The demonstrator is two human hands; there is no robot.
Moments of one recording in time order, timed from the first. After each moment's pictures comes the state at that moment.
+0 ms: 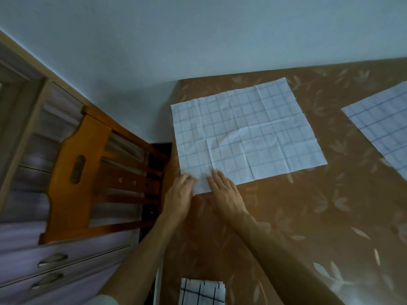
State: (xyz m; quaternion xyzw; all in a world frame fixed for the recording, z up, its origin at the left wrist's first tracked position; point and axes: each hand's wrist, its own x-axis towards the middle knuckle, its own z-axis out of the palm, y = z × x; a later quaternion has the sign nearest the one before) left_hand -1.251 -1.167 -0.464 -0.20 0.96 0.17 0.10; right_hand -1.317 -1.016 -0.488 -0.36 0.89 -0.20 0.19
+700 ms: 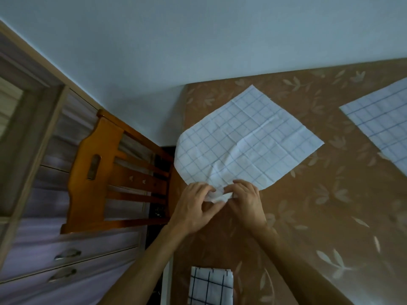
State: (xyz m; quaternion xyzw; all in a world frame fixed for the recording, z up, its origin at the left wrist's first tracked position) left_hand -1.211 -1.141 -0.418 -0.08 0.96 0.27 0.03; right_hand -1.289 -0.970 -0.469 -0.26 0.89 -0.37 0.09
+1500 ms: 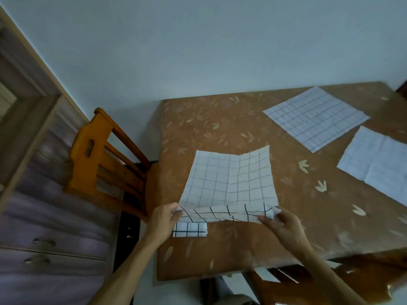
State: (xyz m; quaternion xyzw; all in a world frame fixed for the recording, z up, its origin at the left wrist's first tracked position) left_hand -0.996 -1.085 -0.394 -0.12 0.94 0.33 0.02; right_hand -1.061 -0.731 -0.370 -0.07 0.84 -0.52 0.14
